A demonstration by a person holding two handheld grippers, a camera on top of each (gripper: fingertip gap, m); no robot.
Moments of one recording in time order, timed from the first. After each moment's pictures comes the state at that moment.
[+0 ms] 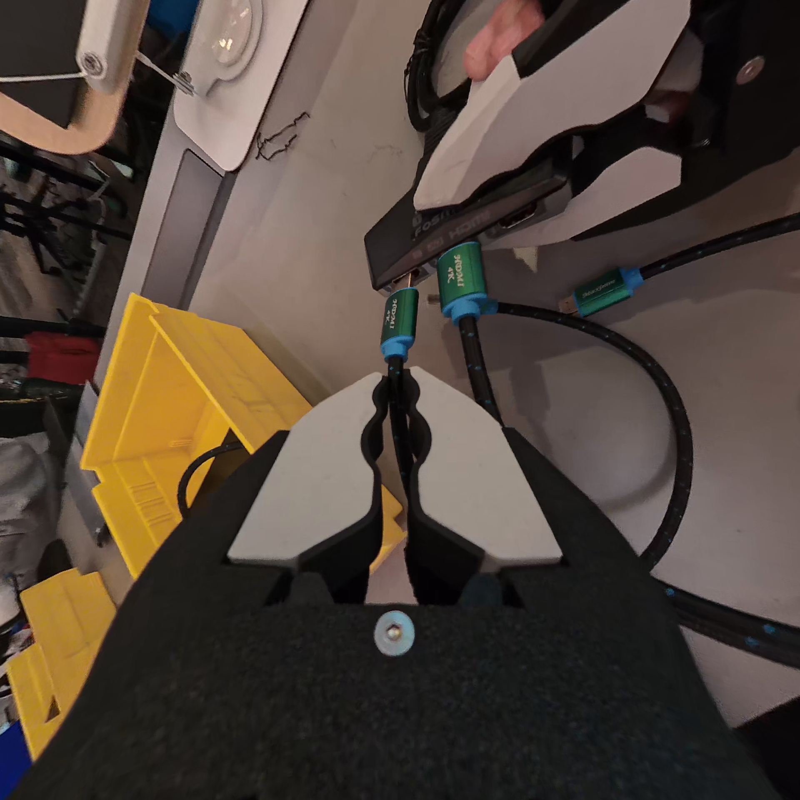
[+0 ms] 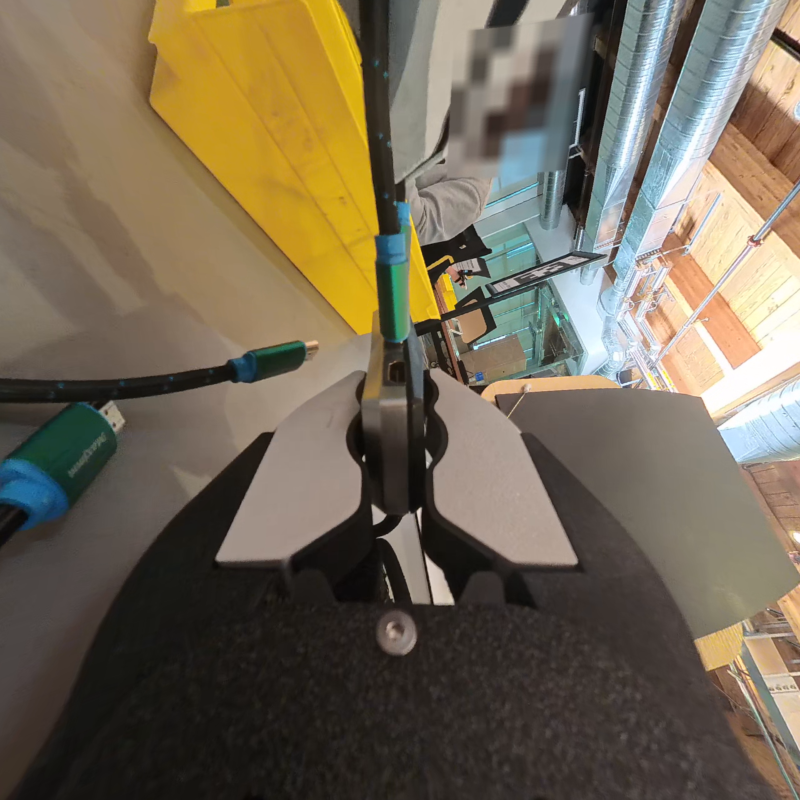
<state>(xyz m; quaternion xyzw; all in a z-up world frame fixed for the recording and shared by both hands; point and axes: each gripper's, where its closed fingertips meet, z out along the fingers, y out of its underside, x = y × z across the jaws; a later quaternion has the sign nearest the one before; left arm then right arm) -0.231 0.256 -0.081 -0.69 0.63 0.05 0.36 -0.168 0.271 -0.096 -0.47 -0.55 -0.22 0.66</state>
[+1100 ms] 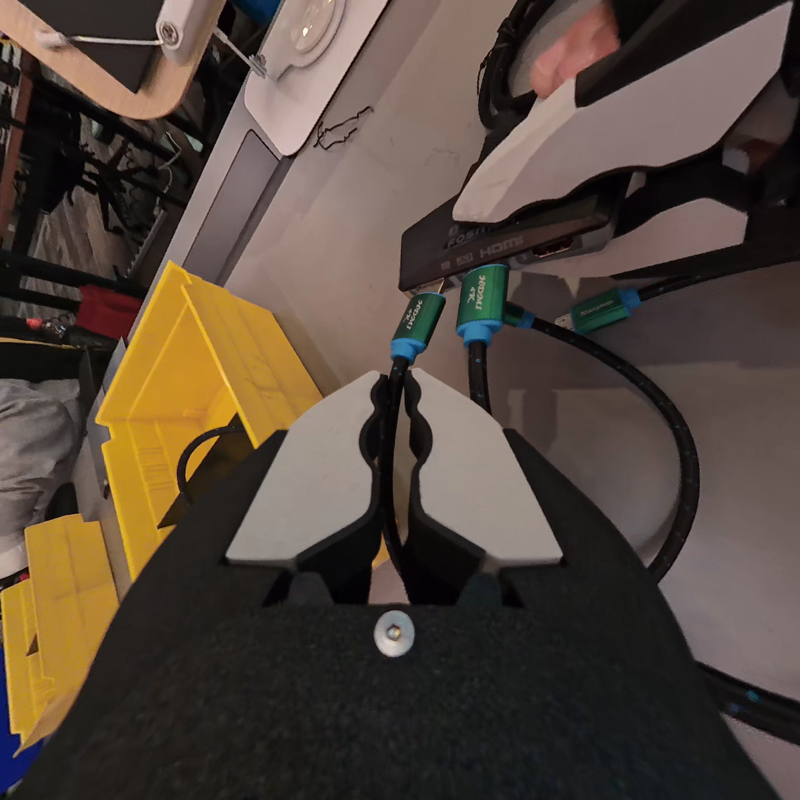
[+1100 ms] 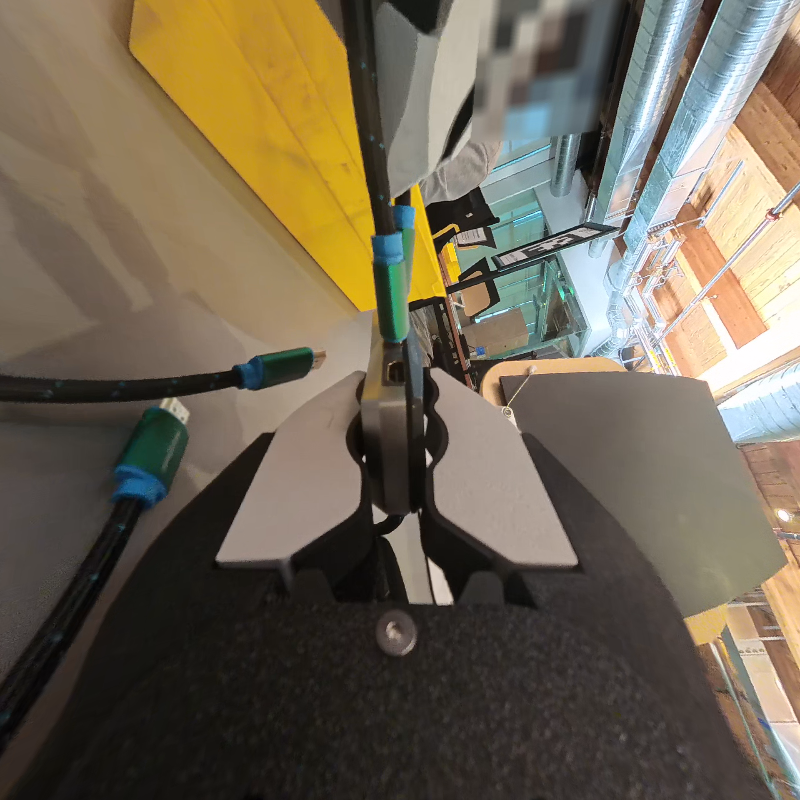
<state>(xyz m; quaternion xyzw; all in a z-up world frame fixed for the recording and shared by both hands) -0.229 0.269 -0.088 -0.72 0.56 0.07 0.40 -0.167 0.279 -0.101 -0.49 -0.54 -0.24 0.64</state>
